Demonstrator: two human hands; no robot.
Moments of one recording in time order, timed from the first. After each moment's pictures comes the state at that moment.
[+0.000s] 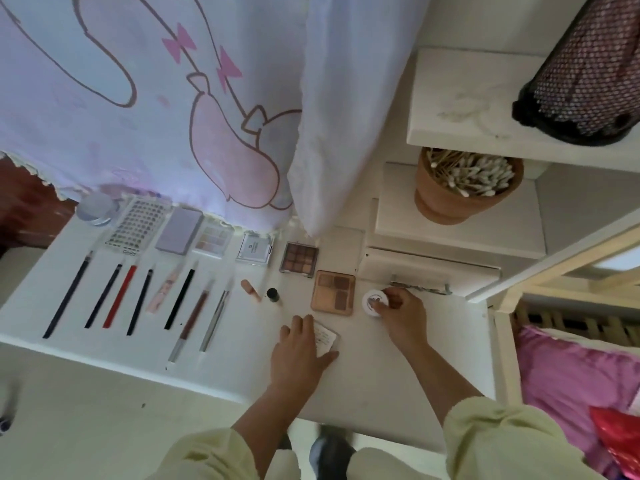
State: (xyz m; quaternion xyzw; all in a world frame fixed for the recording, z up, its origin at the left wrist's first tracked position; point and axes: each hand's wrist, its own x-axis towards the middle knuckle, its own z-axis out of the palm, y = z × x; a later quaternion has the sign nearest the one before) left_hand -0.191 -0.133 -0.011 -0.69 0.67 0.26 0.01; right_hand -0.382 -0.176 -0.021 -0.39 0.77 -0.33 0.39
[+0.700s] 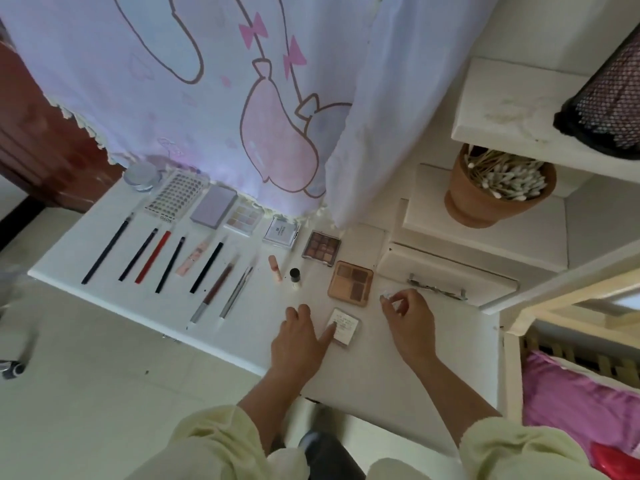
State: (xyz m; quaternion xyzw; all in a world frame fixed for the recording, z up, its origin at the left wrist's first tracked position) left_hand -0.185 -0.118 -0.005 -0.76 0.58 0.29 -0.06; right_hand -0.375 -0.153 -0.008 -0.53 0.75 -0.30 0.28
